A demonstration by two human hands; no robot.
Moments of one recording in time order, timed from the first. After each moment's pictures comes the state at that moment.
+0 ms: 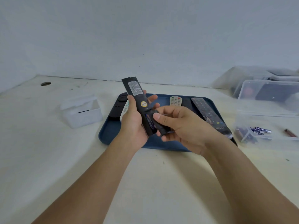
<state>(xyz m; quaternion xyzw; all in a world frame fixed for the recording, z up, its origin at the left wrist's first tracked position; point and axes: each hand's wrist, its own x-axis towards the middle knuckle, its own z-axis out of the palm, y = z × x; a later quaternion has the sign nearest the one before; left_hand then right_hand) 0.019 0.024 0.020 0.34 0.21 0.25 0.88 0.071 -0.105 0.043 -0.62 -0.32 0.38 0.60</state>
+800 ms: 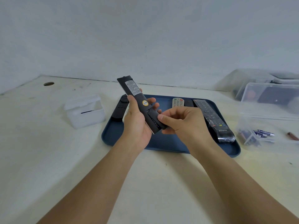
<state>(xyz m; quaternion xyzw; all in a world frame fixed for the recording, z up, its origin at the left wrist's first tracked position) 0.024 0.024 0.016 0.32 0.19 0.33 0.87 0.069 -0.093 0.030 -0.70 -0.24 0.17 0.65</state>
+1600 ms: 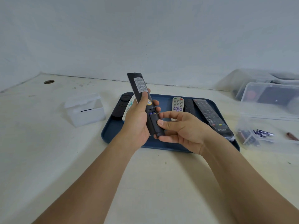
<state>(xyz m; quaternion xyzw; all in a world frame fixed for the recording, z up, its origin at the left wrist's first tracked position) 0.010 0.022 0.027 0.41 0.19 0.26 0.86 0.076 -0.101 0.037 -0.59 -0.20 0.44 0.64</state>
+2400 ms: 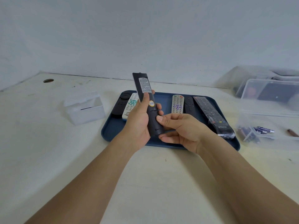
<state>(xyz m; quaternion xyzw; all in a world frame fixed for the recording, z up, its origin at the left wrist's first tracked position) 0.010 0.024 0.017 0.41 0.17 0.19 0.88 0.075 -0.099 0.028 -0.63 -0.17 0.43 0.62</state>
